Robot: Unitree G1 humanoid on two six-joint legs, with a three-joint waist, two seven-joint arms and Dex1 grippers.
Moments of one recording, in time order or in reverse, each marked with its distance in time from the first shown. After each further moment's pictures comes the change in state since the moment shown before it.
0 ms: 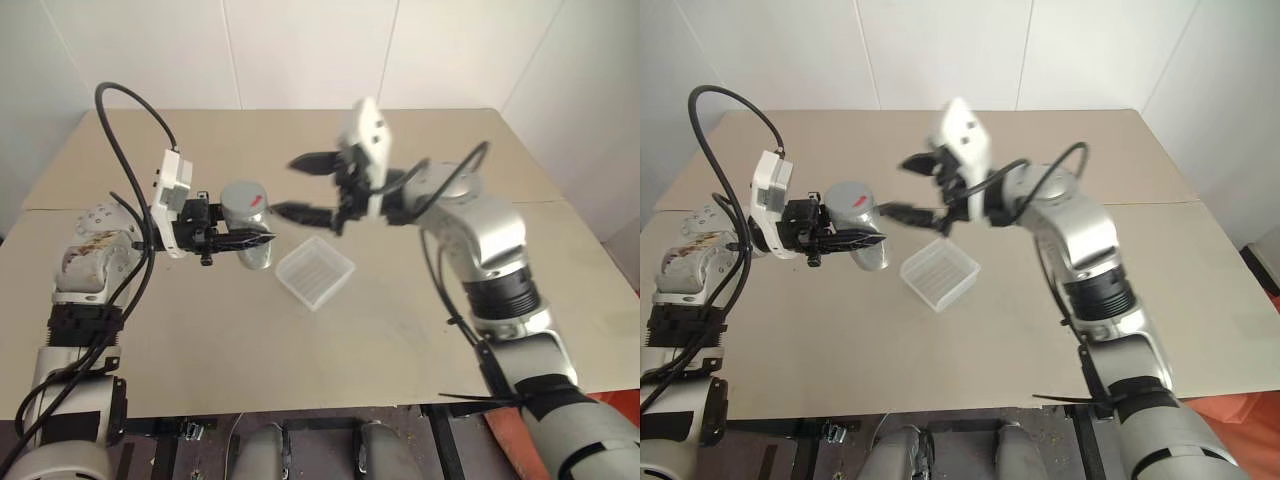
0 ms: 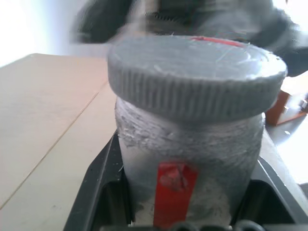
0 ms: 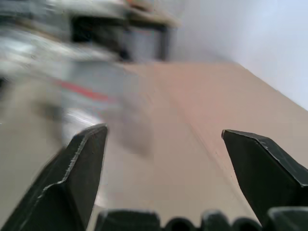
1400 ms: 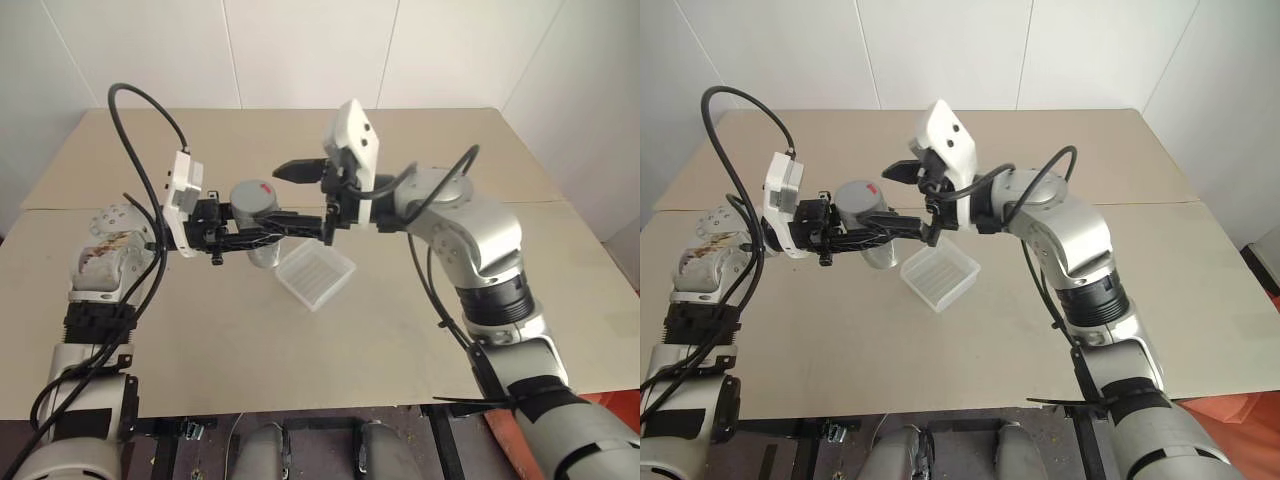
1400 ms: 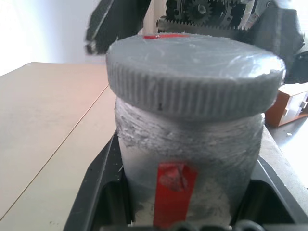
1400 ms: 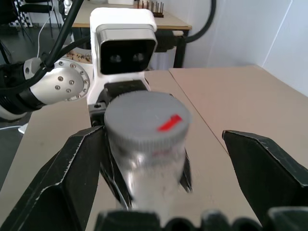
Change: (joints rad) left arm -0.022 -0.052 -0.011 0.057 0.034 -0.047 0.030; right arm 0.008 0.065 0.031 -0.171 0.088 0.103 0.016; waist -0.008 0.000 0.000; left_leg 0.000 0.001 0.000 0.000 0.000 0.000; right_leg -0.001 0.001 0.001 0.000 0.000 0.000
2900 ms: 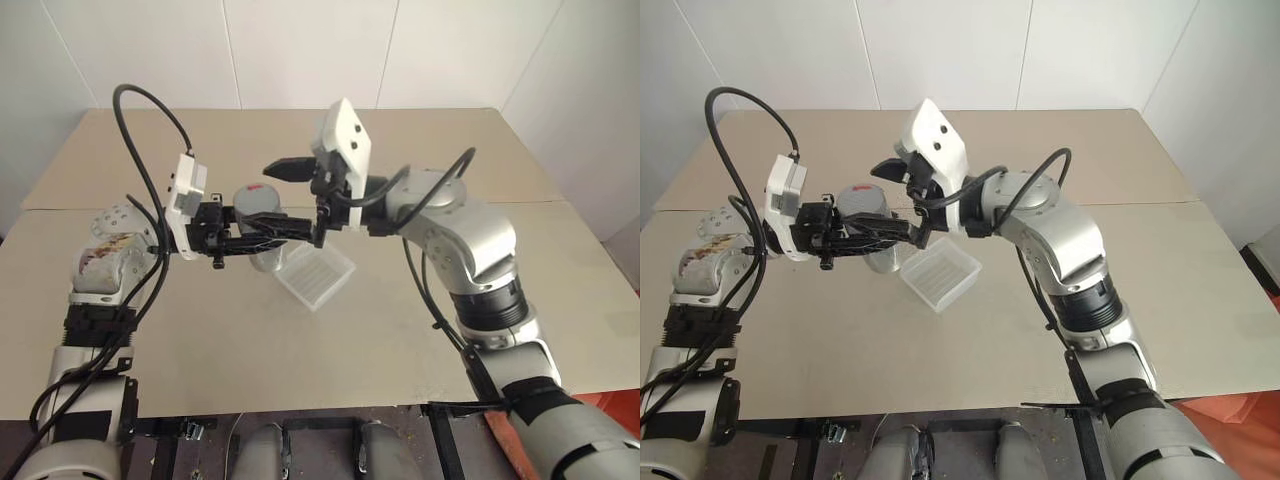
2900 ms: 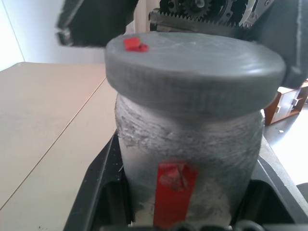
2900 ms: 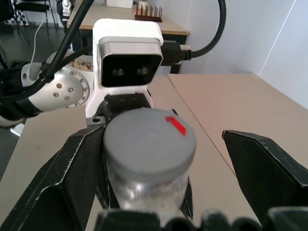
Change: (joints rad) left arm 0.014 -0.003 -0.008 -0.040 -0.005 0.023 -0.004; right arm 0.006 0.039 0.039 -0.056 -0.017 0.006 -0.041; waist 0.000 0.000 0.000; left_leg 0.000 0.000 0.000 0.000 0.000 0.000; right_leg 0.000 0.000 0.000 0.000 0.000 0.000
